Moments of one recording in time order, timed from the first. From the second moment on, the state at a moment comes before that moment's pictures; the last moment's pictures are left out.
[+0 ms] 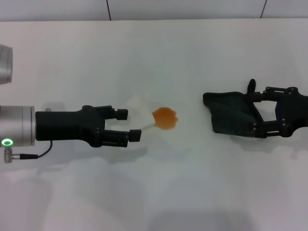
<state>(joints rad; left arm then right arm) -0.82 -2.07 2.85 -0.50 -0.15 1.74 -1.27 0.35 2.01 -1.00 -0.94 -1.83 -1.48 1.44</state>
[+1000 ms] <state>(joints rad) -1.39 -2.08 2.85 -0.88 0.61 1.64 -1.51 0.35 2.01 -1.00 -0.95 -1.83 -1.48 1.44</state>
